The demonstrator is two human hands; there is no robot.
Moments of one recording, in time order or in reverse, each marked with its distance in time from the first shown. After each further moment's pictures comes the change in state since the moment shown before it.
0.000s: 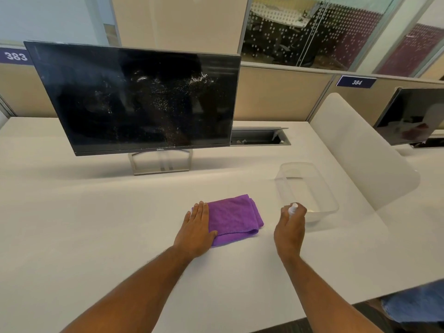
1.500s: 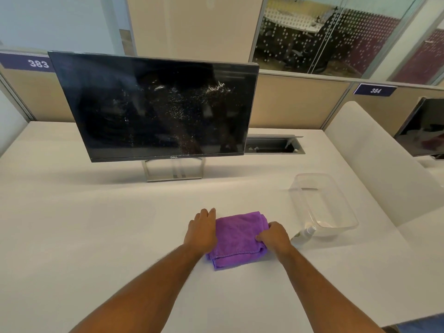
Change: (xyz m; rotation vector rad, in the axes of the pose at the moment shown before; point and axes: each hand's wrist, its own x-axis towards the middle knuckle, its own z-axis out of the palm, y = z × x) left_hand 0.023 -0.013 -0.024 -0.039 0.070 -0.084; right_hand 0.006 -0.031 0.051 -0.316 -0.728 0.345
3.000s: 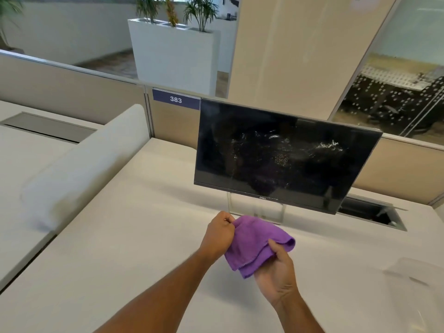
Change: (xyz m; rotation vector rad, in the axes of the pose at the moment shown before) left_hand -0.025 -0.123 -0.139 -0.800 0.361 -0.389; right_hand -0.097 -0.171 0.142 1.356 -0.596 -0.126
